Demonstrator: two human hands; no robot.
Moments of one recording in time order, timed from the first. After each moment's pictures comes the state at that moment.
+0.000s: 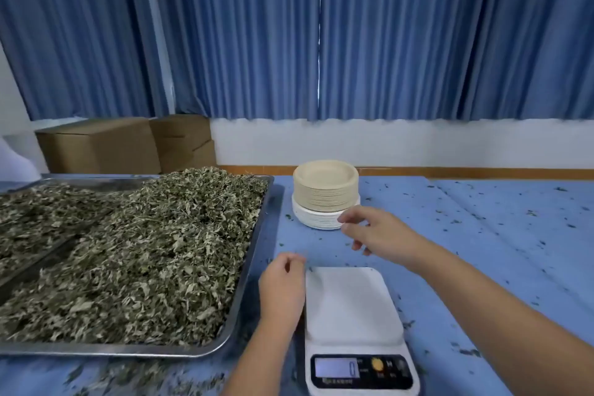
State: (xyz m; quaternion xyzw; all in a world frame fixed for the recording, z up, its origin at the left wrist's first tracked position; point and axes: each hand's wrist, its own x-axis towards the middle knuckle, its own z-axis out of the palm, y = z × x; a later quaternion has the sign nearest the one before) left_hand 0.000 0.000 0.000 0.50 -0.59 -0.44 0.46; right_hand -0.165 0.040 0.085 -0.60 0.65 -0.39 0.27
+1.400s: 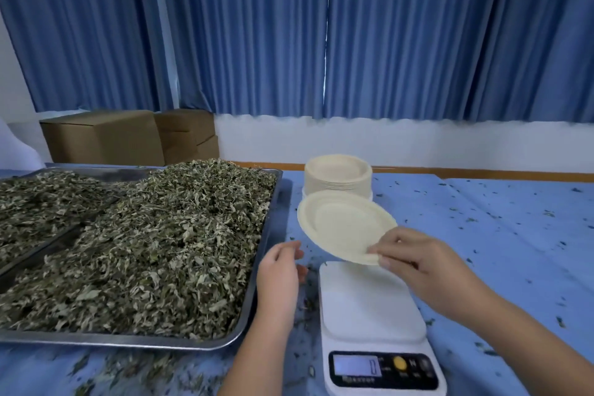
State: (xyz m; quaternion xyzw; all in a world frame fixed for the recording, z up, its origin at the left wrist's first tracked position) left_hand 0.023 -0.028 -0.004 0.46 -0.45 -0.55 0.53; right_hand -0.163 0.078 0.046 -0.72 0.58 -0.38 0.05
